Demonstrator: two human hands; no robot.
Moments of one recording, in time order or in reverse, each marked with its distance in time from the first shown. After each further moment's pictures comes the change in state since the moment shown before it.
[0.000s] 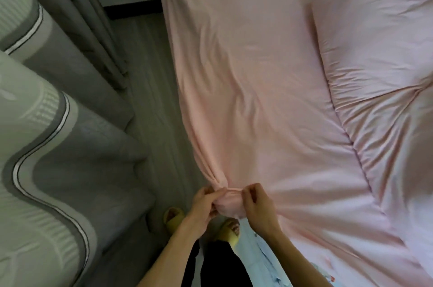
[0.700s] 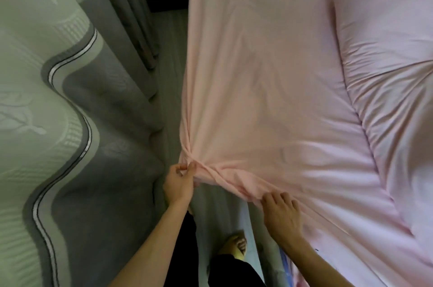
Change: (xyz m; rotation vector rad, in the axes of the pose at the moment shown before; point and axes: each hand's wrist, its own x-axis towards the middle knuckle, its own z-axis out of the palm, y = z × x) left_hand -0.031 -0.131 -0.012 0.201 0.739 0.466; right_hand -0.059 0.200 -0.030 -0.823 0.014 -0.522
